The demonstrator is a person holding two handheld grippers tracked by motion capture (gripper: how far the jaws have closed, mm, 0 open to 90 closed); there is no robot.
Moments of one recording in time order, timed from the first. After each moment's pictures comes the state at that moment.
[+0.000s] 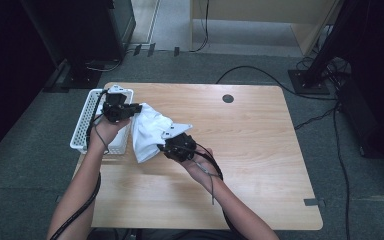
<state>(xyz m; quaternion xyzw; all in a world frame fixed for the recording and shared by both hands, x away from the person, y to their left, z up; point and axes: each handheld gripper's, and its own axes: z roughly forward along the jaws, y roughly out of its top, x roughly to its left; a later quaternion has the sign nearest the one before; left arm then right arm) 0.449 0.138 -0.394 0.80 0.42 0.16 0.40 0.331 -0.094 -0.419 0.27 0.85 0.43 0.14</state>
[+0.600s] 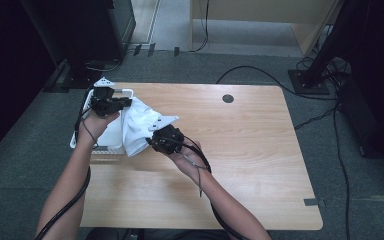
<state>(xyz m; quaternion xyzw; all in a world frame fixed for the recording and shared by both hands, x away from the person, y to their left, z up) 0.461 0.168 -0.381 0.79 0.42 0.17 0.41 0.348 -0.064 -0.408 0.27 0.85 0.43 0.13</state>
